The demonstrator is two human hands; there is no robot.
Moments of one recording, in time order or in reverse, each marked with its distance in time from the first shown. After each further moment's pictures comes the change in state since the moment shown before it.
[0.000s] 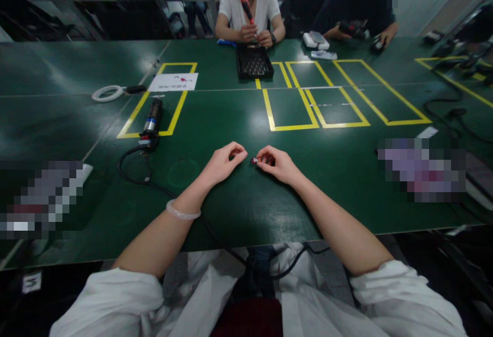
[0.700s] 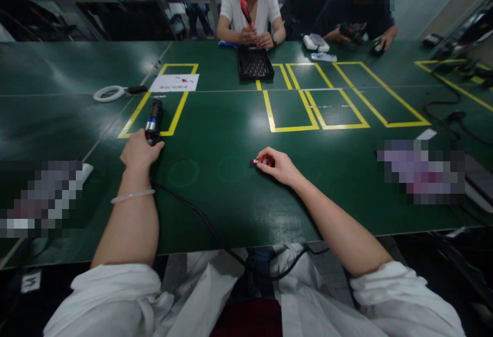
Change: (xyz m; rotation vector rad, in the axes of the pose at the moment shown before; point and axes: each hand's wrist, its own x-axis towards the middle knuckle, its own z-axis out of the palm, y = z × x) left_hand -0.025 -0.107 -0.157 0.756 0.365 -0.782; right_hand 0.000 -0.007 -0.001 0.032 -0.019 0.050
